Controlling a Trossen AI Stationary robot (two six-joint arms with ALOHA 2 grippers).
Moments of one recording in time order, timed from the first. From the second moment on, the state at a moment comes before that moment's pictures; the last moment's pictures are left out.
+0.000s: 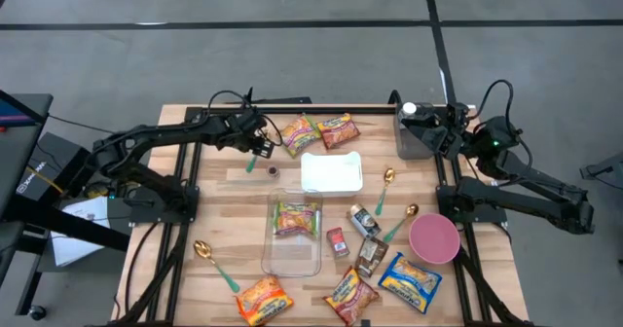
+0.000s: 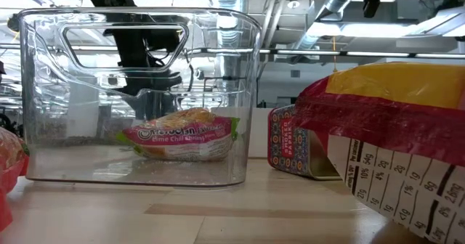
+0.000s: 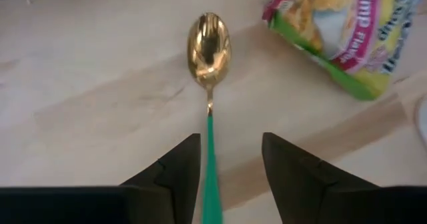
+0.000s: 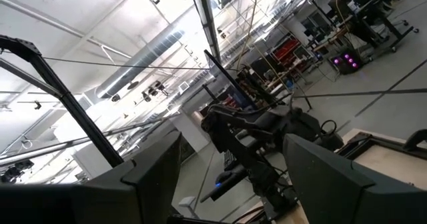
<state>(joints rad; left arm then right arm) 0.55 1.45 0.85 -0.55 -0.21 -0.58 -0.51 0.50 0.54 0.30 -0.34 0.84</state>
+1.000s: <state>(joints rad) 0.58 1.70 0.86 -0.44 -0.17 -0.48 -0.51 0.50 0.54 0.25 -0.34 0.86</state>
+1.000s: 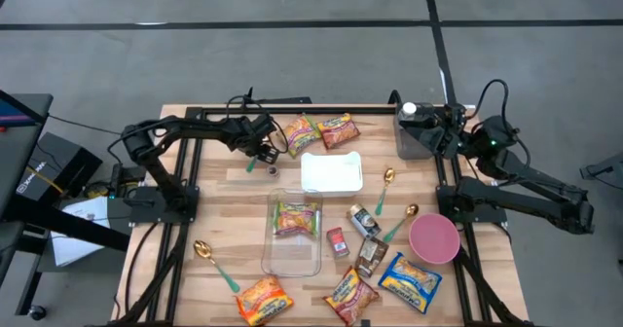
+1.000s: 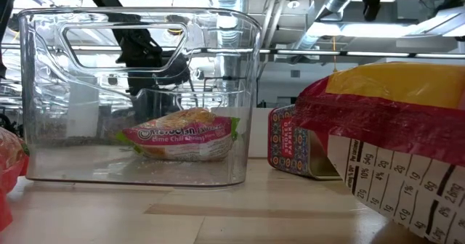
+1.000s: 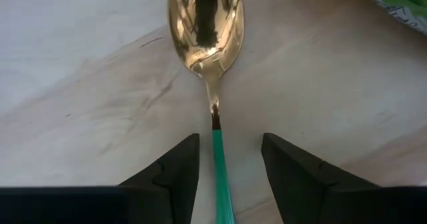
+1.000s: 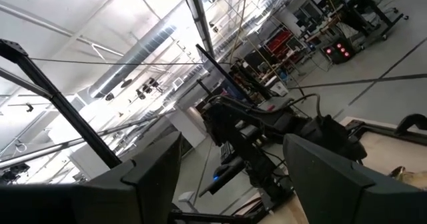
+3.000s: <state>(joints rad) 0.45 1.15 0.85 -0.51 0.00 -0.47 -0.51 0.50 0.54 0.24 -0.34 0.84</state>
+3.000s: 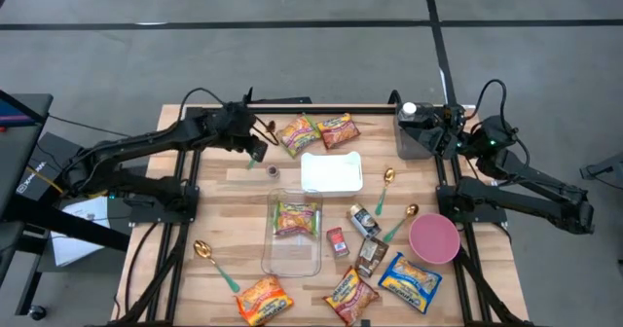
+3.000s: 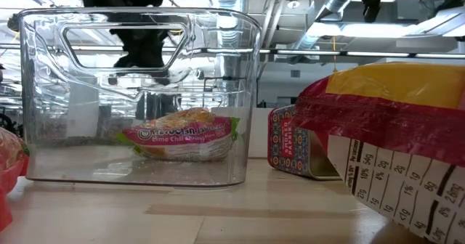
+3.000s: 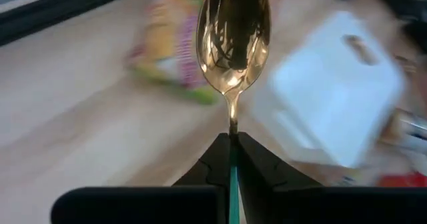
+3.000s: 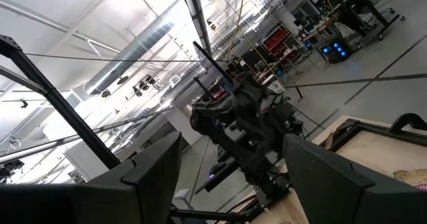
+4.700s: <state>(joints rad) 0.19 1.53 1.27 -0.28 0.15 0.21 -0.51 0.50 0.54 0.24 -0.31 0.83</state>
